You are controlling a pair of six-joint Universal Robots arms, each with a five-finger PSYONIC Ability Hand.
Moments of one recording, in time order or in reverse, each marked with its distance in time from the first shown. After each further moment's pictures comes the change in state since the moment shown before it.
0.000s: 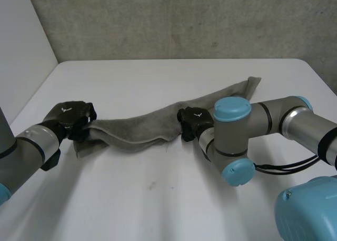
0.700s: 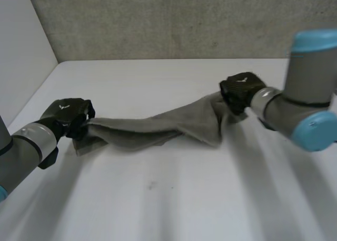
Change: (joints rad) left arm 0.001 0.032 0.000 -0.014 -0.001 0.004; right arm -0.224 -0.392 0.122 0.306 -0.118 -0.405; left_hand 0.000 0.002 0.004 0.004 0.003; right_hand 0.261 0.219 0.228 0.192 0.292
